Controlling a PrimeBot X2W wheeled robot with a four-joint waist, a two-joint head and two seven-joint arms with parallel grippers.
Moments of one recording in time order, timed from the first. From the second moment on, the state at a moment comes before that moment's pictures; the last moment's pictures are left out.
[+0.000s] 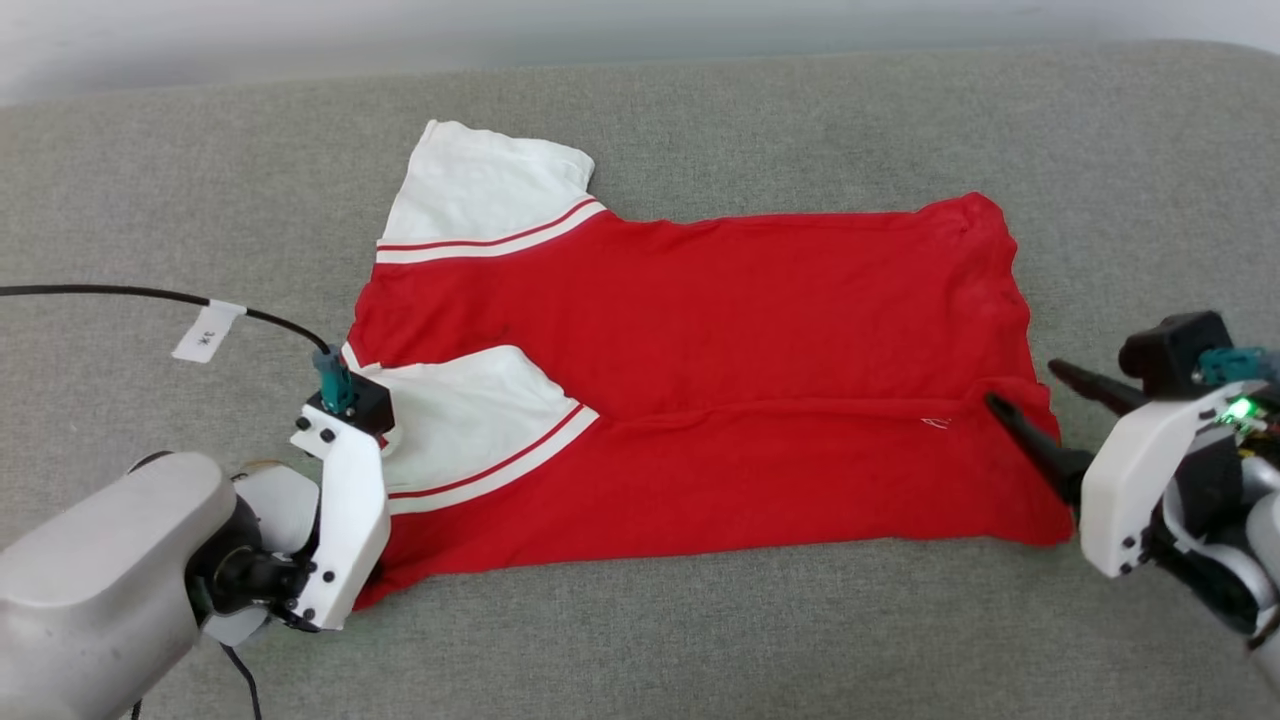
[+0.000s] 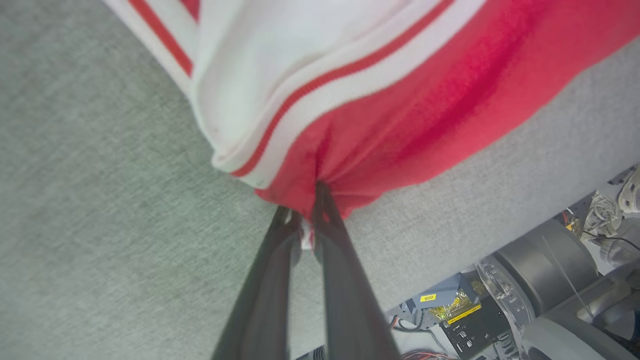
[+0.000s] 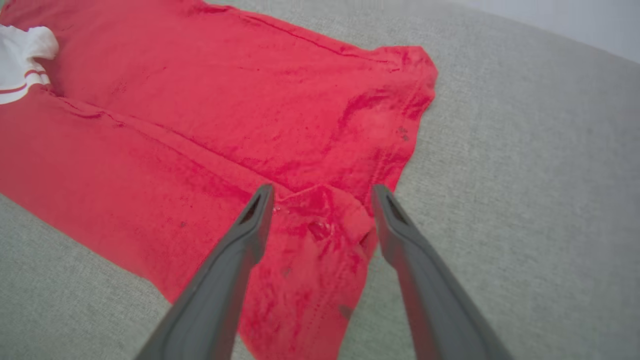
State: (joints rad) left arm -0.85 0.81 -1.20 0.28 -1.19 -0.04 0.85; right arm -0.43 -0.59 0.47 0.23 0.61 0.13 0.28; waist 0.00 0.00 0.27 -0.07
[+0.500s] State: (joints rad) left arm -0.87 0.86 -1.20 0.14 -1.13 -0.08 0.82; right arm -0.57 -0.85 0.55 0.07 0.79 0.13 0.80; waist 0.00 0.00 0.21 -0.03
